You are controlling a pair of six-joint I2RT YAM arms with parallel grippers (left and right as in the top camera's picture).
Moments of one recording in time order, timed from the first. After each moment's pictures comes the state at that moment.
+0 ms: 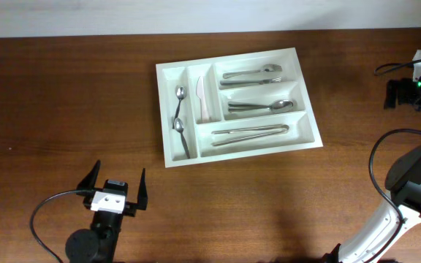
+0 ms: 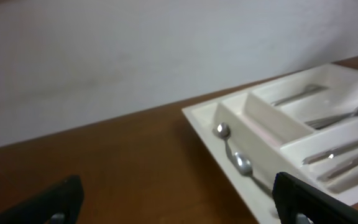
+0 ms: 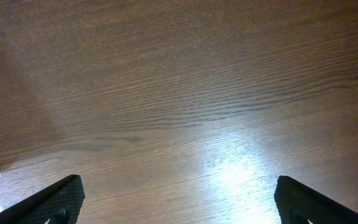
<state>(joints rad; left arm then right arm) -0.02 0.02 0.12 -0.15 0.11 0.19 -0.50 2.16 2.16 -1.41 0.06 -0.29</state>
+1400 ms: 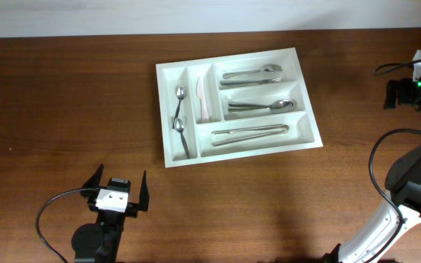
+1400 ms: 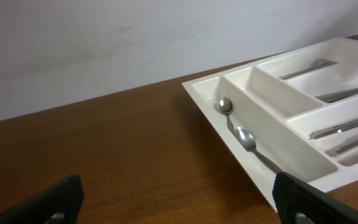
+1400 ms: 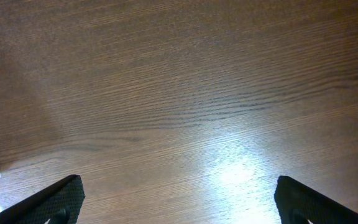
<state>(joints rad) -0.02 0.02 0.06 -0.16 0.10 0.19 -0.50 2.16 2.16 -1.41 0.06 -0.29</state>
